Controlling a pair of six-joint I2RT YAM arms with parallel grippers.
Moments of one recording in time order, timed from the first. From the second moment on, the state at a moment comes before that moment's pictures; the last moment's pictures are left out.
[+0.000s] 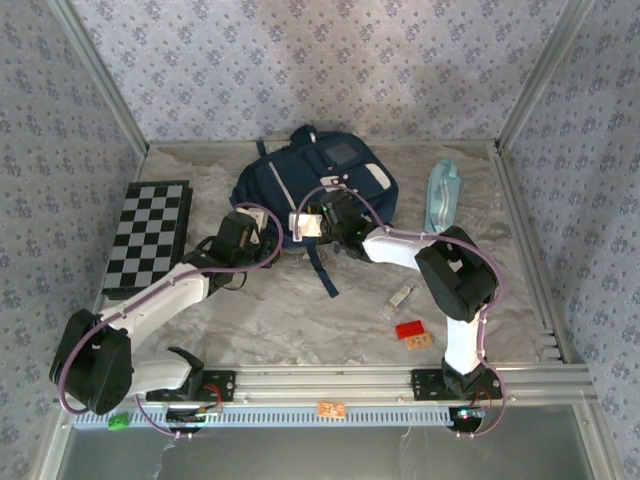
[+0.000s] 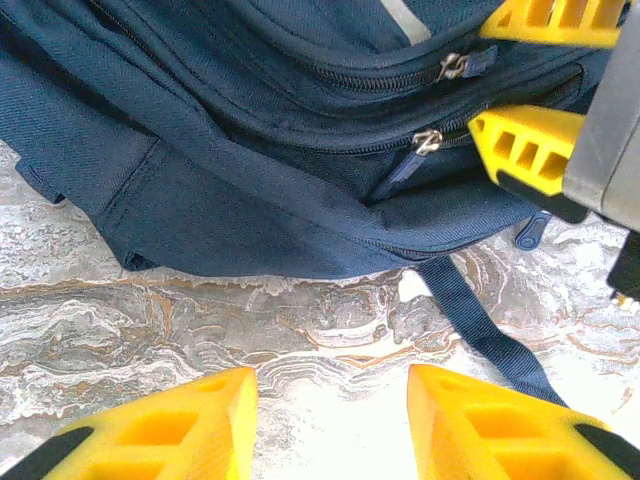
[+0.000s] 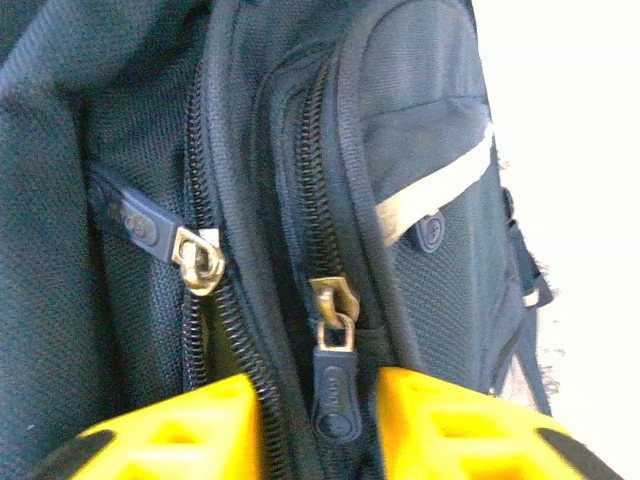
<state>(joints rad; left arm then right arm) -0.55 1.23 0.74 -0.25 -0.03 -0.39 0.69 1.90 1.13 0.24 0.05 -1.12</state>
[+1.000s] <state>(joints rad) -0.60 1.35 0.82 -0.07 0.08 -0.16 0.65 1.67 1.05 0.19 -0.07 -0.90</state>
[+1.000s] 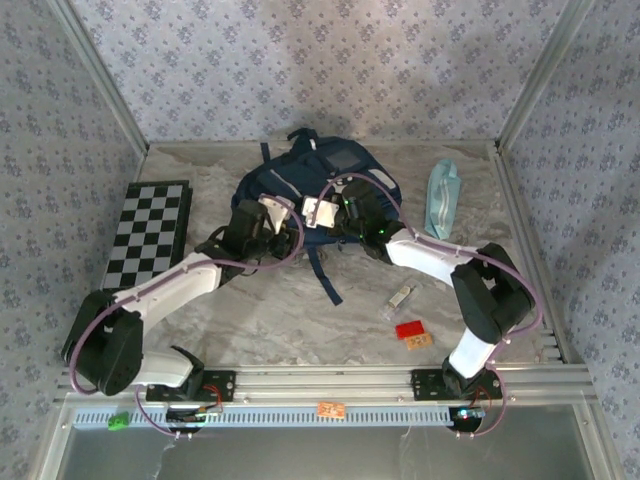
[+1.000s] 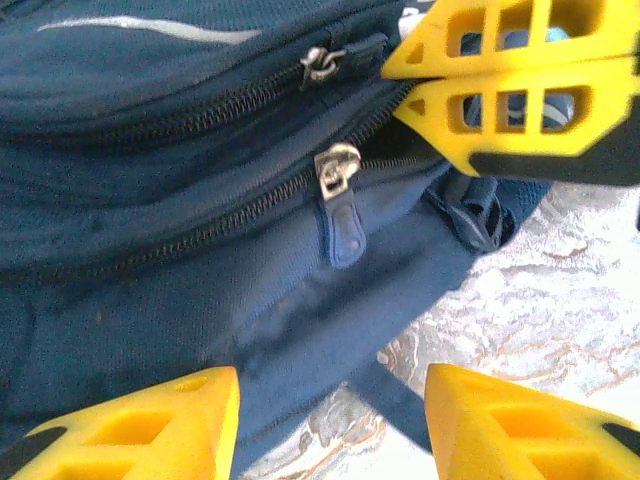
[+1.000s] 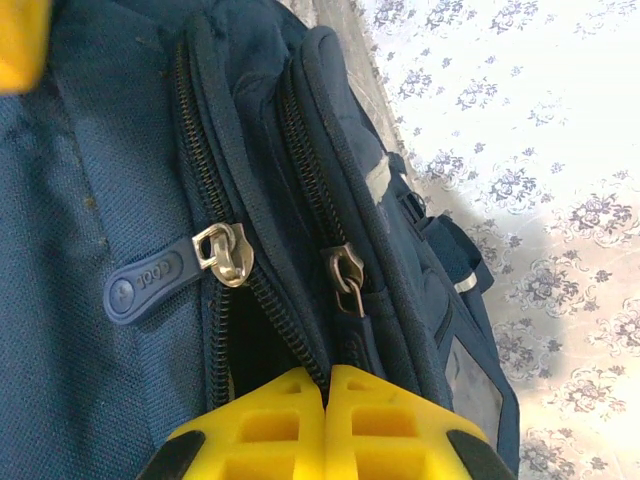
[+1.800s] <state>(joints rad) -0.59 1.43 0.81 0.17 0.12 -0.26 0.64 1.64 1.04 0.18 -0.11 -0.80</state>
